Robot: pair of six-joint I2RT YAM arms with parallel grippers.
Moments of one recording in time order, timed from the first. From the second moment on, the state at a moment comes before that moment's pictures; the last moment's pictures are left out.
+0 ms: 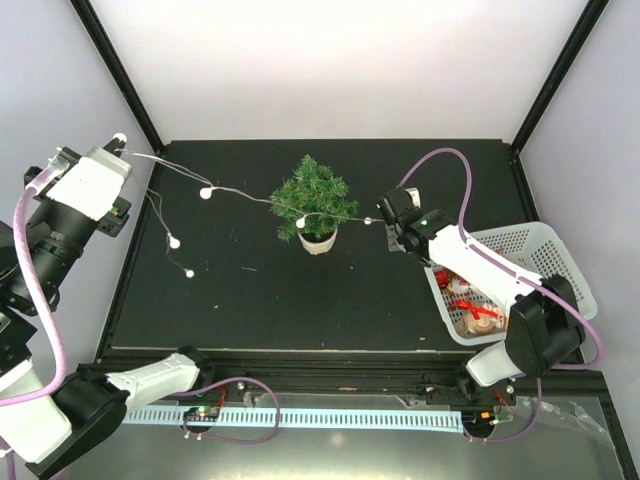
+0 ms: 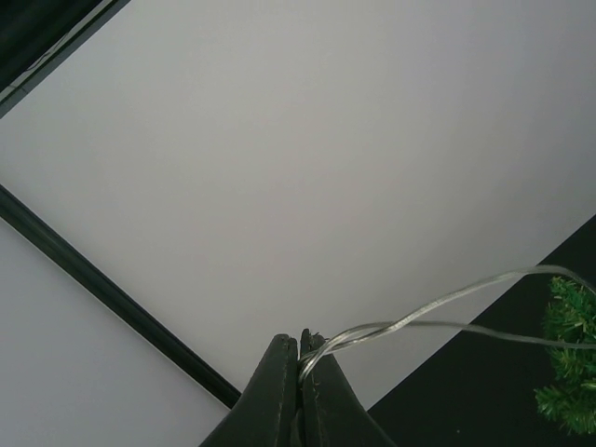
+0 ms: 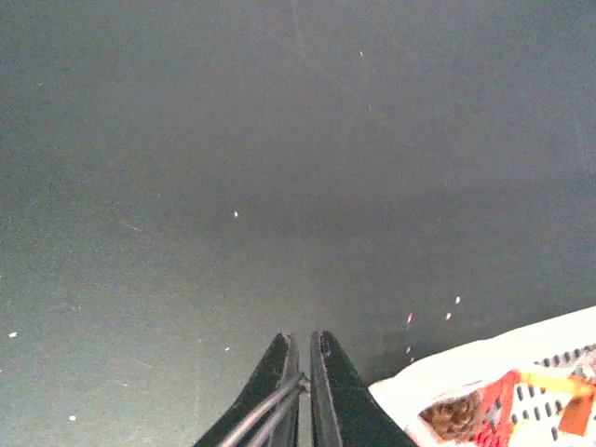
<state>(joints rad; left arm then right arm) -0.51 1.07 2.28 -1.14 -0.25 0.67 0.59 1.49 1.13 -0.75 0.50 0.36</state>
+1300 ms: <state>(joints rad) -0.49 1.09 2.09 -0.94 -0.39 0.72 0.58 1.00 1.74 -1.10 0.94 0.44</state>
